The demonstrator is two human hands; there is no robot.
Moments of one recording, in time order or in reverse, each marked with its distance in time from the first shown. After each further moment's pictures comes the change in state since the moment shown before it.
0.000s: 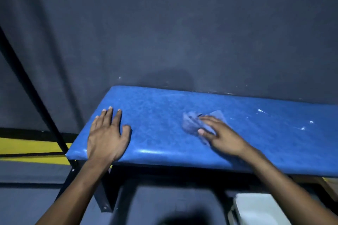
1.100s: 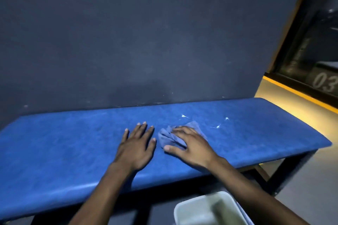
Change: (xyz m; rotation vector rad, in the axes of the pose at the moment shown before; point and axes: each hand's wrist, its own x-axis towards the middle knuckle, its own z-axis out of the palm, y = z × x) left_hand -0.010 0.307 0.041 -0.139 -0.312 0.477; right_hand -0.094 0.122 -0.094 -0.160 0.152 0.158
